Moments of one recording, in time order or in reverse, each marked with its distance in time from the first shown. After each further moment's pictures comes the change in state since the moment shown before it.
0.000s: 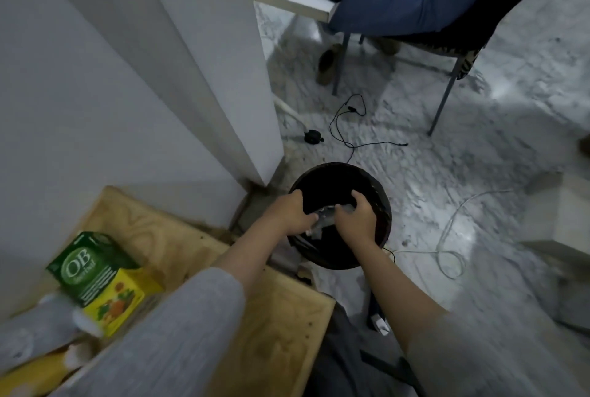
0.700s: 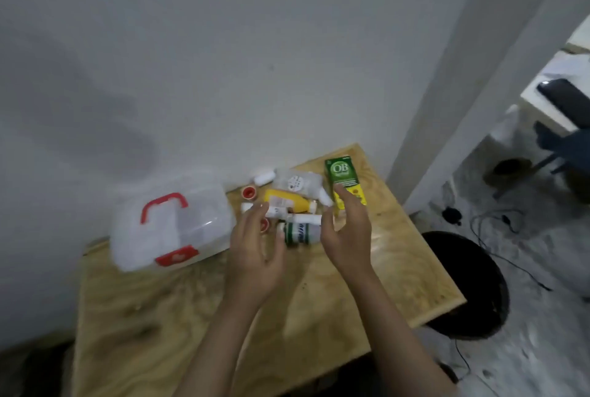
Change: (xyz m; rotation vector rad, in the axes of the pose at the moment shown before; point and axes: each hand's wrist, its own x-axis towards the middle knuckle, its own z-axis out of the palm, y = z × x) left_hand -0.402 -0.149 0.071 -0.474 1.436 -0.223; right_hand -0.330 -0.087 0.107 -0.027 -0.442 -1.032
